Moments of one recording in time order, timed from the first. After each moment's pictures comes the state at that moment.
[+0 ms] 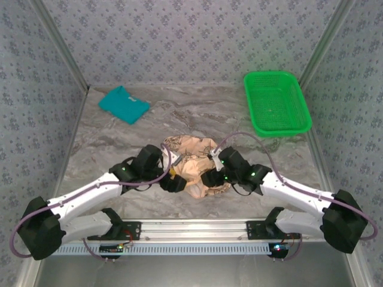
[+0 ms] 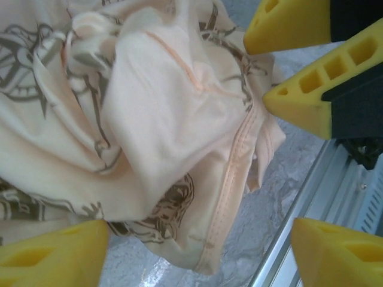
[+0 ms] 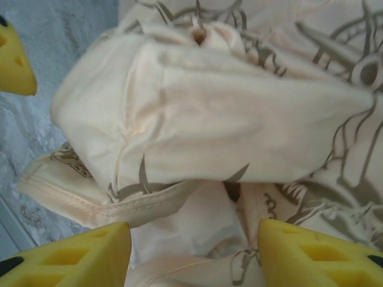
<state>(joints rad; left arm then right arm) -0.82 1.07 0.62 -0.37 0.34 -0.28 0.84 1.13 0.62 -0.31 -0.10 0.36</state>
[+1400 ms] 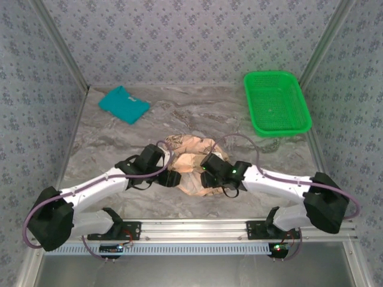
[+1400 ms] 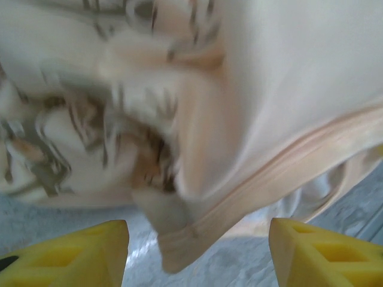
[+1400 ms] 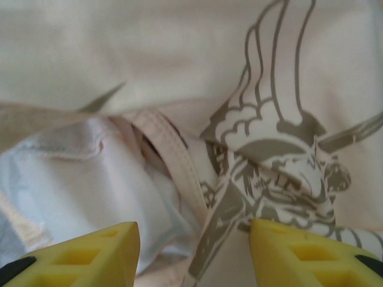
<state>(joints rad) -0.75 1.19 0.61 -0.40 0.24 -0.40 0.99 1.35 0.79 -0.55 0.19 0.71</state>
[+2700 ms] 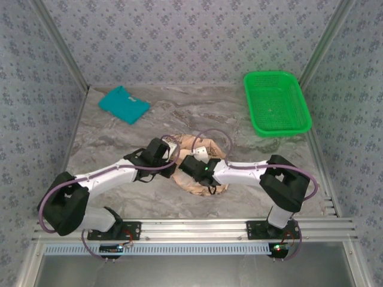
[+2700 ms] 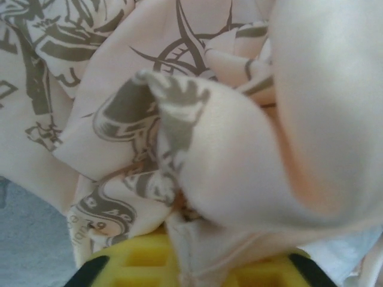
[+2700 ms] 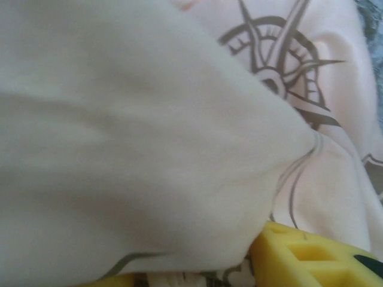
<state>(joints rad) -0.71 1.34 0.70 -0.32 0.05 -0.25 1.05 1.70 0.97 -0.51 0.55 0.68</state>
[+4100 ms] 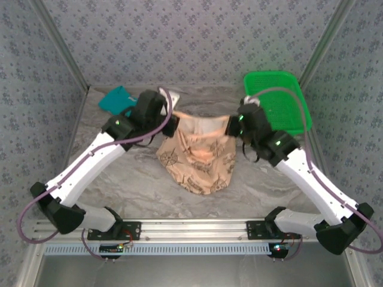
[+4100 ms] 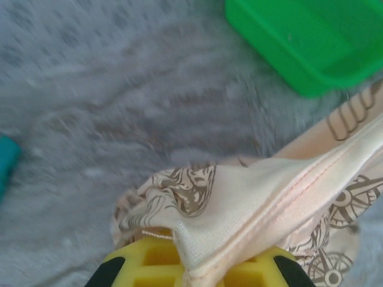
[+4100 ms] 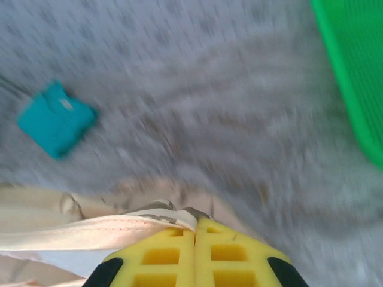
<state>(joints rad) -0.72 1.40 1.61 -0.83 -0.10 -0.17 0.59 1.17 1.33 -0.67 0.24 0.55</state>
